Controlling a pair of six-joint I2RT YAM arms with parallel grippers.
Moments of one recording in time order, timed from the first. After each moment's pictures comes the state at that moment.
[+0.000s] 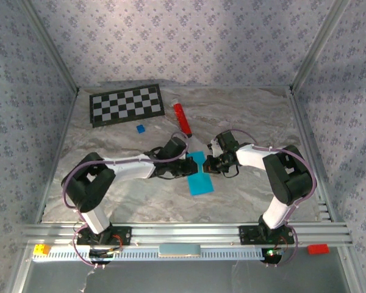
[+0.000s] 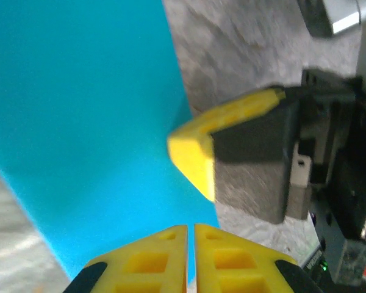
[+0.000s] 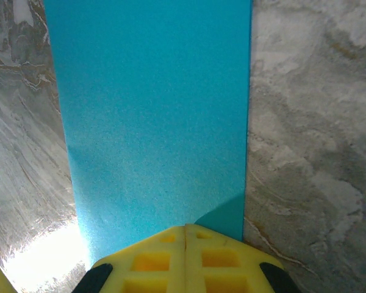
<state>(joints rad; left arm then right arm) -0.87 1.70 0.91 -0.03 0.33 -0.96 0.44 1.71 0.82 -0.31 -0.51 0.40</state>
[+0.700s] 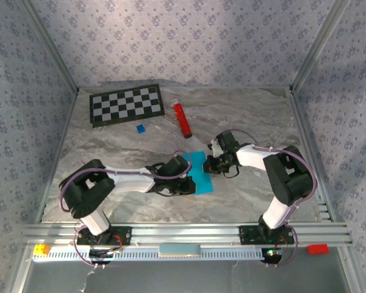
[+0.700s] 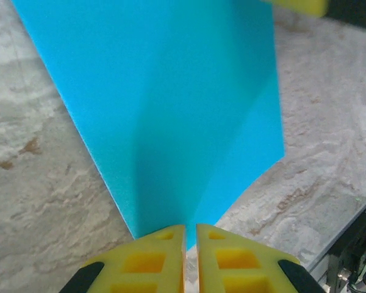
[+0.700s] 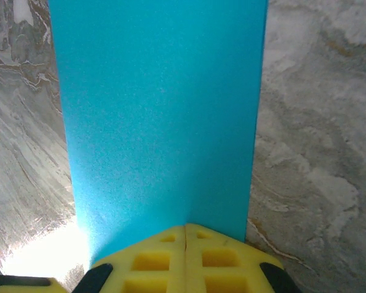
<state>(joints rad) -0.99 1.63 0.76 -0.06 0.29 -0.97 0.44 1.70 0.81 -0.30 -0.51 0.40</state>
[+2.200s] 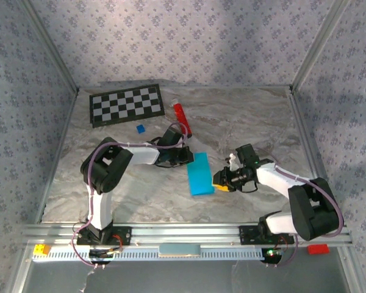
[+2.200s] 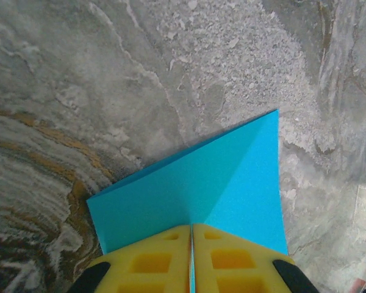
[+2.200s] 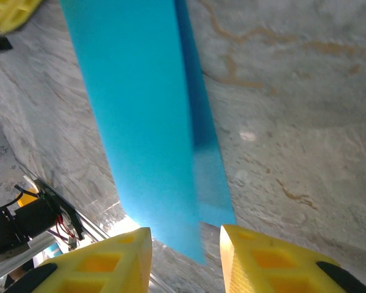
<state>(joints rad) -0.70 1.95 1.05 0.00 0.39 -0.86 0.33 1.34 0.54 -0.43 -0.70 0.59</state>
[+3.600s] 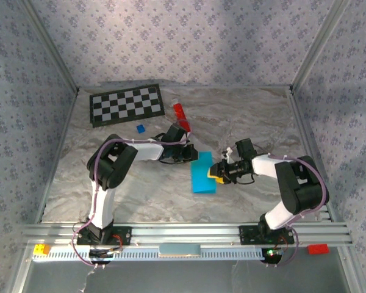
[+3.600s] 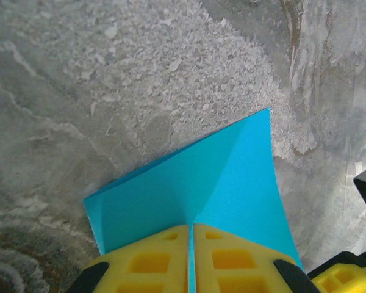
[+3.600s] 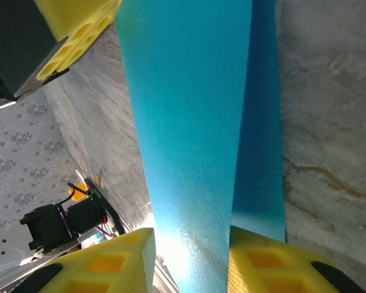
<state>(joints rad) -0.70 2.03 1.17 -0.04 0.47 -0.77 0.26 1.58 0.61 -0.21 -0.89 0.59</state>
